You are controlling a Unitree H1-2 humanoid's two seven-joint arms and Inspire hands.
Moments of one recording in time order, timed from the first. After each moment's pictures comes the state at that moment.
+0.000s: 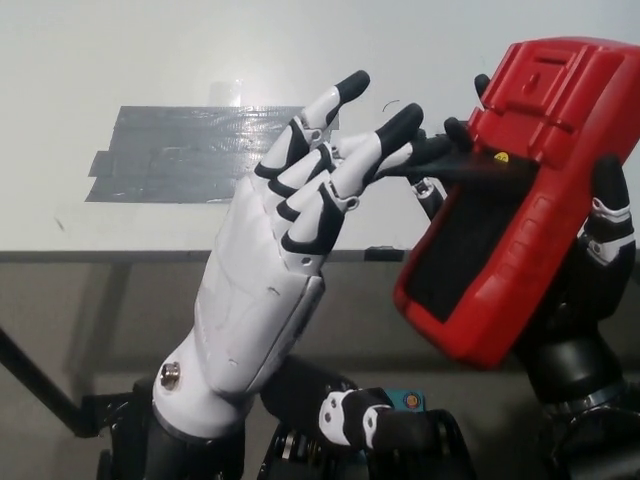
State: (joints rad) left_arm -0.39 -0.10 -0.19 -0.63 0.66 -0.35 -0.11; right_arm -0.30 0.10 0.06 -0.66 1.21 0.41 -0.27
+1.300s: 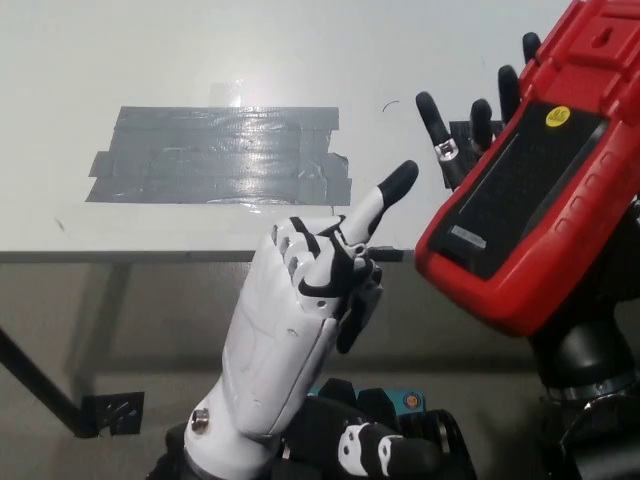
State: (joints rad) left_arm -0.23 -0.15 -0.26 -0.60 0.70 -0.38 -0.05; right_arm -0.34 0.17 0.04 -0.70 1.33 0.33 -0.39
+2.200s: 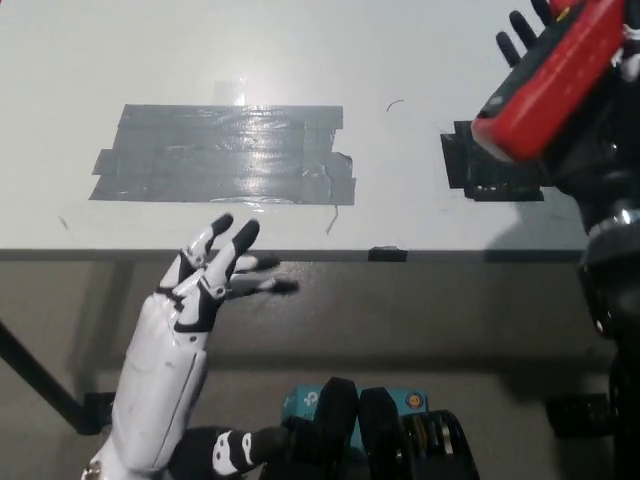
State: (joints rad) left_arm -0.01 0.05 -0.11 -0.59 0.60 -0.37 -0.03; right_arm -0.62 -0.12 -0.07 -0.15 1.06 0.30 -0.41
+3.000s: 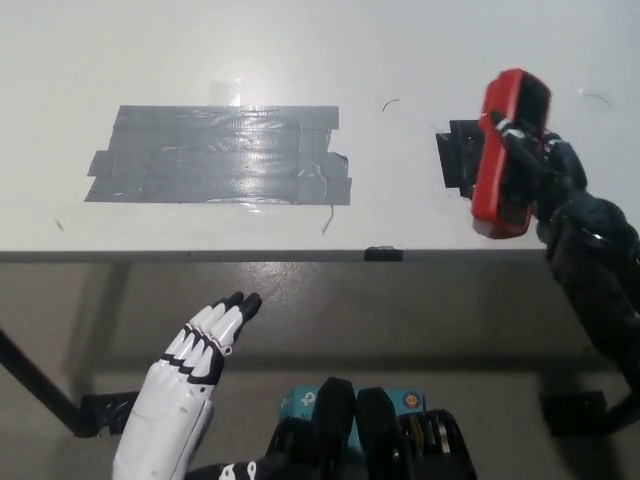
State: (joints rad) left_arm 0.13 0.14 -0.14 -0.47 0.67 -0.38 0.03; right_arm -0.87 -0.30 0.33 0.75 0.59 0.28 -0.42
